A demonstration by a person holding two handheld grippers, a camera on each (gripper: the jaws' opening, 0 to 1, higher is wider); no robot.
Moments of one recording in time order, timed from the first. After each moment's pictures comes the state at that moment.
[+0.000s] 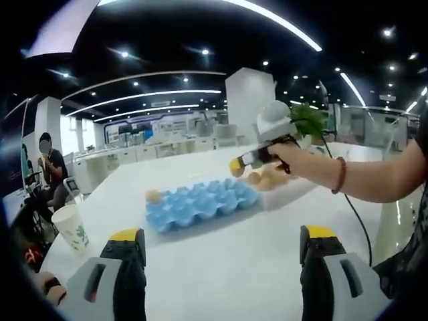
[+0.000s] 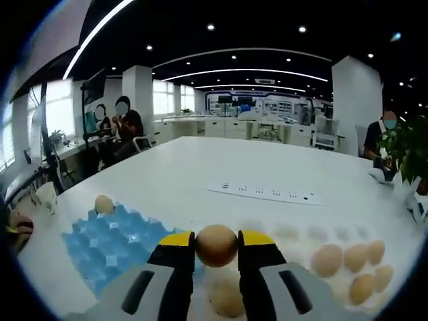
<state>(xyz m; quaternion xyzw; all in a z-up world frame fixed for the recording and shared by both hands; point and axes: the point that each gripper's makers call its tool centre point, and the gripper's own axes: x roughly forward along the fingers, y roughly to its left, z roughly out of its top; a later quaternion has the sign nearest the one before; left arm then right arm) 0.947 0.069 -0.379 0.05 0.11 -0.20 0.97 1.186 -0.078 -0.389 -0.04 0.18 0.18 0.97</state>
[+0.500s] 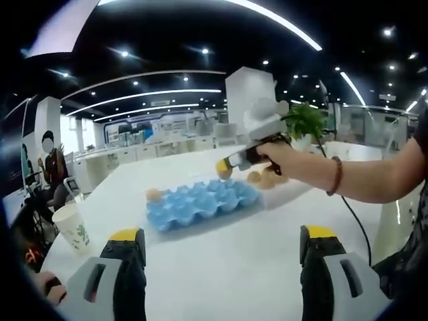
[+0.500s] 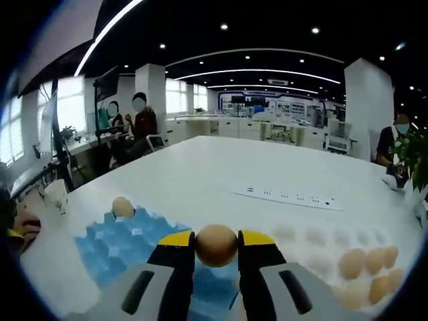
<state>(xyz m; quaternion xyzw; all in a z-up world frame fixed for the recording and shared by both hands) 0.946 0.071 -0.381 0.05 0.11 -0.20 0.97 1.180 -0.036 -0.389 -0.04 0.18 0.22 0.96</state>
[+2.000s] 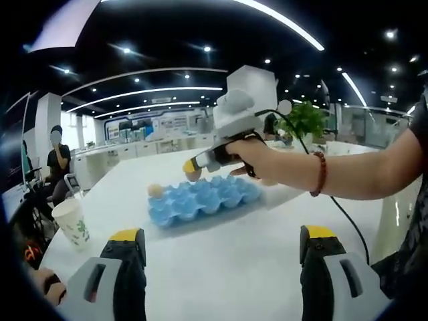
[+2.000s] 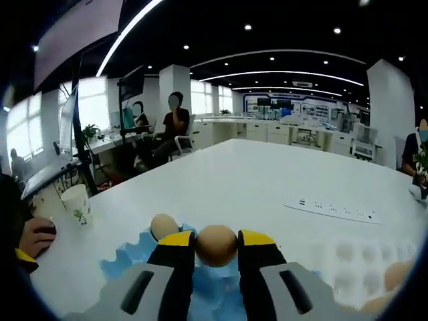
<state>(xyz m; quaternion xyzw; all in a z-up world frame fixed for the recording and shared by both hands) 0.947 0.077 -0.386 0.04 0.12 -0.20 0.97 1.188 0.054 -0.386 -0.04 0.17 0.30 0.94</state>
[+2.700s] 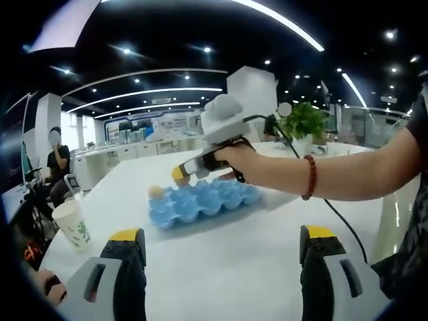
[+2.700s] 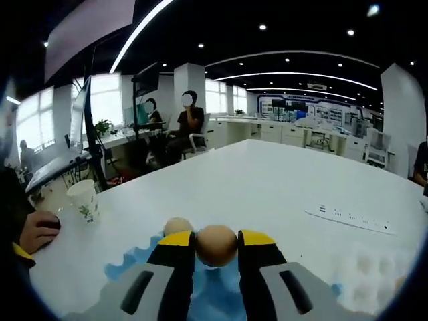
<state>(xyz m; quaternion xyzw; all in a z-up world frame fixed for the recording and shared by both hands) 0.948 0.078 -0.383 0.04 0.12 -0.20 0.97 1.184 0.088 -0.391 -0.06 0.17 0.35 0.92</state>
